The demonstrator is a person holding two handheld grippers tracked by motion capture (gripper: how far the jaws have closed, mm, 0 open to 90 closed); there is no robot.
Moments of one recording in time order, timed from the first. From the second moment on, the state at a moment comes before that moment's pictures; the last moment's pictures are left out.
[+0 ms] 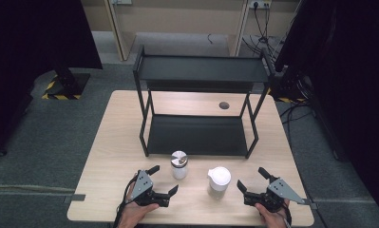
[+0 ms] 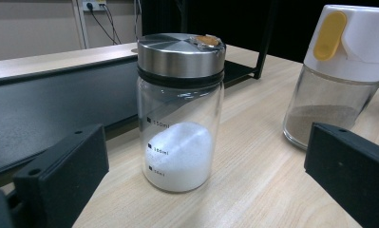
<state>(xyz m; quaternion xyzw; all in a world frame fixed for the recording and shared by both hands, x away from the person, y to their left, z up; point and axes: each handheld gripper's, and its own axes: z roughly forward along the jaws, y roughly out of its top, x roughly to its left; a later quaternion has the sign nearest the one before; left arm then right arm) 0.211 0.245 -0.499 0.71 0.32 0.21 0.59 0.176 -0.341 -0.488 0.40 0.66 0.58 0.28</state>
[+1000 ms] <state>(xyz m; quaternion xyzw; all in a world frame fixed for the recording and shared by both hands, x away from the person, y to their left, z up) 0.213 0.241 -0.499 0.71 0.32 0.21 0.59 0.176 -0.343 -0.489 0.40 0.65 0.58 0.28</state>
